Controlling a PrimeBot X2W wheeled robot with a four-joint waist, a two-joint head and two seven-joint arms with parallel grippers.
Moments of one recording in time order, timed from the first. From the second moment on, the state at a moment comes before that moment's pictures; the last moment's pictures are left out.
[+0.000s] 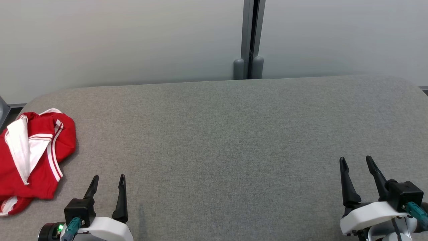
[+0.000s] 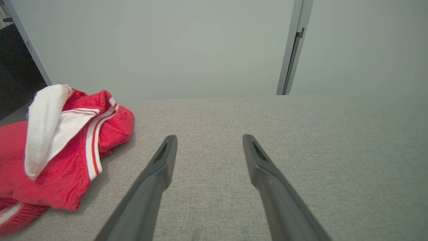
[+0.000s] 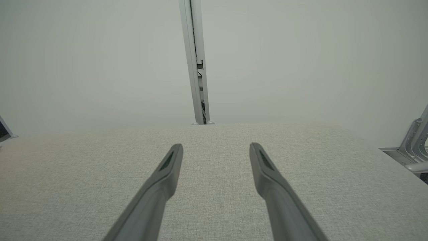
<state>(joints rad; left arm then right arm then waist) -0.06 0.08 -0.03 0.40 -0.15 0.02 -0.23 -0.09 -0.04 -0.04 0.31 0.13 0.13 -0.23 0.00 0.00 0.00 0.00</state>
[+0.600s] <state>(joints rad) -0.05 0.07 -0.01 0.39 -0.03 0.02 -0.26 -0.09 -0.05 -0.04 0.32 0.03 0.13 -0.26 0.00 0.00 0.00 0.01</state>
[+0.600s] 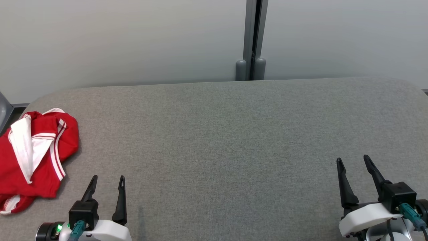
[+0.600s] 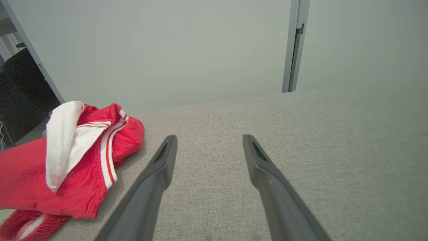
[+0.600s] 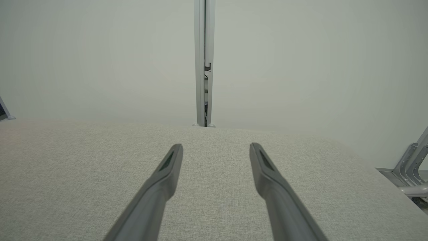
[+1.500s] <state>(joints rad) -0.04 0.08 0.06 0.43 -0.03 0.02 -0.26 -0.09 -0.05 0.06 0.35 0.06 0.13 -0.26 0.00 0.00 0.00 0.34</state>
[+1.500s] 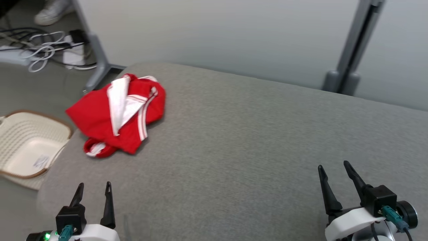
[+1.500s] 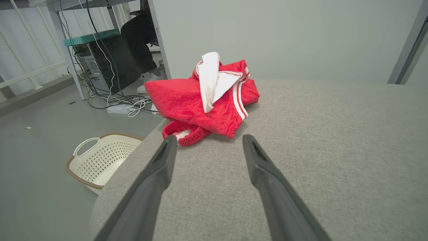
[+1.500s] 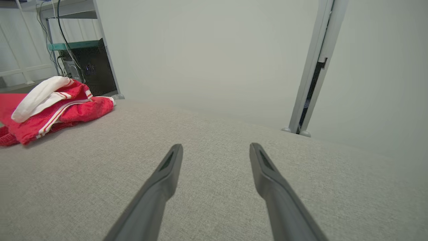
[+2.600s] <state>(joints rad) -0.39 0.05 0.16 0.59 -0.15 -0.09 -0.26 -0.25 -0.13 0.14 0.34 0.02 0.13 -0.26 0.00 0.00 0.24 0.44</state>
